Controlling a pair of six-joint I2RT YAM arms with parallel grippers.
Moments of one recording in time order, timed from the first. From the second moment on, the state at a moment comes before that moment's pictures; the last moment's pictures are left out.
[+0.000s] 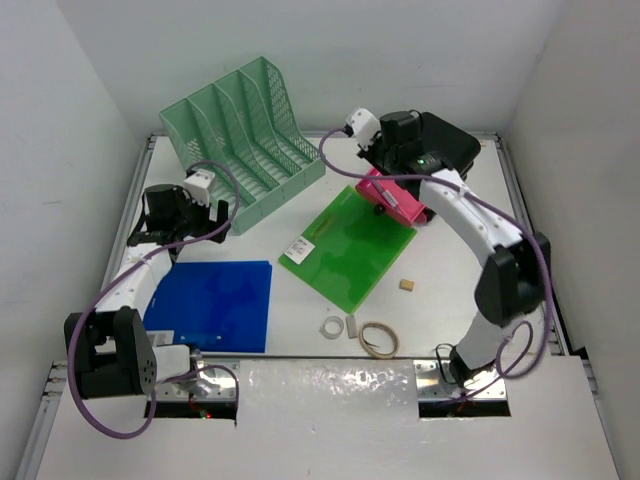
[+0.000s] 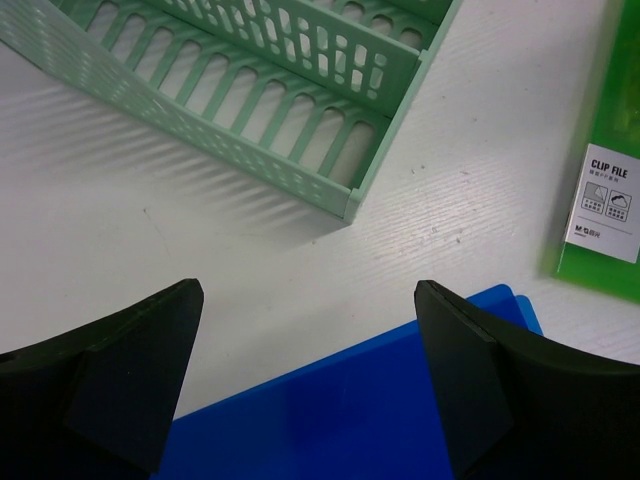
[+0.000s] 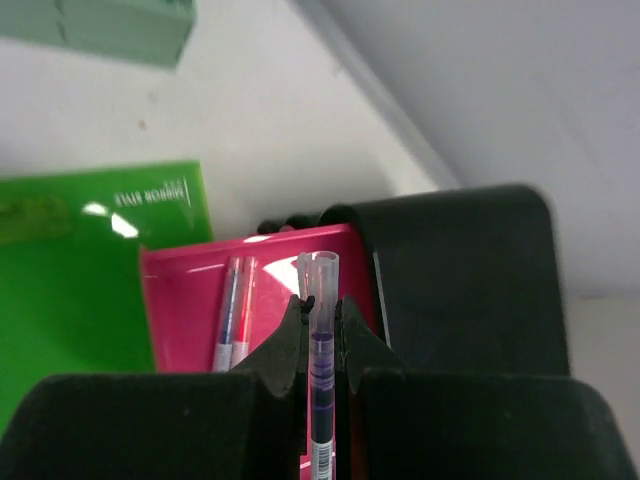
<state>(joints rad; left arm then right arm) 0.10 1.23 0.76 -0.16 0.36 0.27 0.44 1.68 1.49 -0.32 0.14 -0.58</state>
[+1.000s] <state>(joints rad) 0.10 1.26 0.76 -0.16 0.36 0.27 0.79 1.25 0.90 -0.05 0.41 -0.05</state>
